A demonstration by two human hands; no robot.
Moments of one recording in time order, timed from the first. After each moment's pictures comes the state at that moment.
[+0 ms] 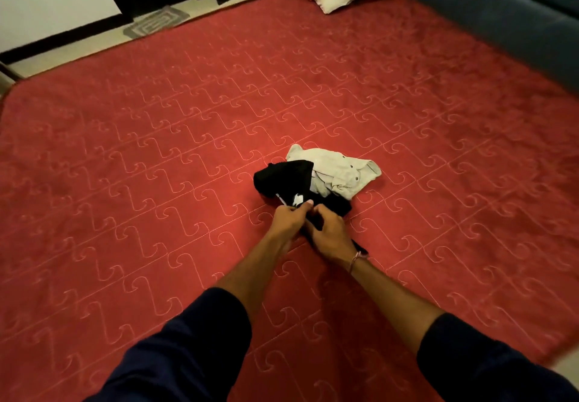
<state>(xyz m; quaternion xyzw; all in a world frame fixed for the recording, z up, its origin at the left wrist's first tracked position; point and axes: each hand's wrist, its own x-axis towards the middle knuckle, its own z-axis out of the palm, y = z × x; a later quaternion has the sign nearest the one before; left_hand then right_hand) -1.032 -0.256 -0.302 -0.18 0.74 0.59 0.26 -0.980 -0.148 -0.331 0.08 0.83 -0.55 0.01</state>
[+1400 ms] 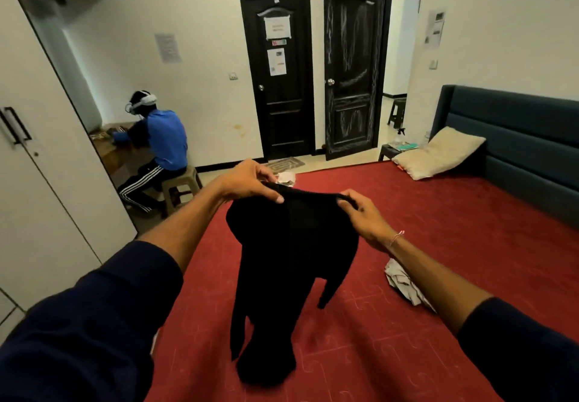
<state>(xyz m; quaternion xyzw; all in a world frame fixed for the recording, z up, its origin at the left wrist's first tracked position) -0.901 -0.641 0.179 0.14 0.93 0.34 0.02 -0.915 -0.358 0.062 -0.17 0.78 -0.60 -0.04</state>
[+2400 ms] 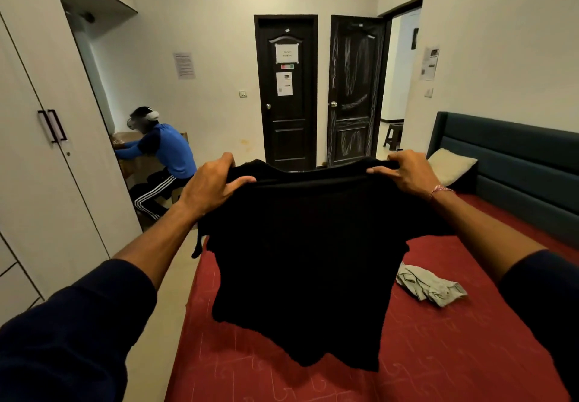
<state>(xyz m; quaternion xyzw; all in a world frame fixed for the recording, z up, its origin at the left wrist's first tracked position) -0.757 -0.788 0.178 0.18 0.91 0.14 -0.36 -0.824 -0.370 0.185 -0.15 0.93 -0.26 -0.23</state>
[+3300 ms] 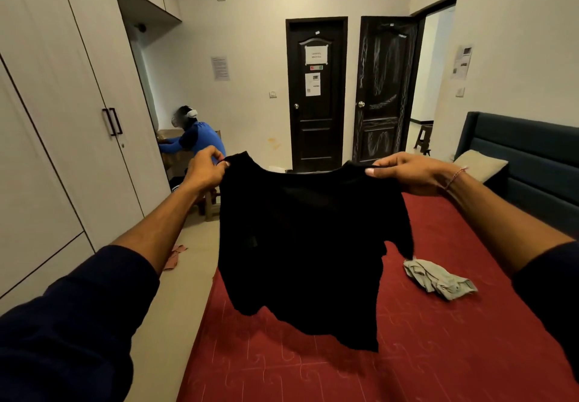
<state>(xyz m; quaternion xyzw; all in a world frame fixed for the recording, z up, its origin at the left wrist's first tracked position) -0.649 -0.783 0.206 -0.11 0.89 0.37 -0.25 -0.726 -0.352 0.214 -0.24 0.78 -0.54 0.22</state>
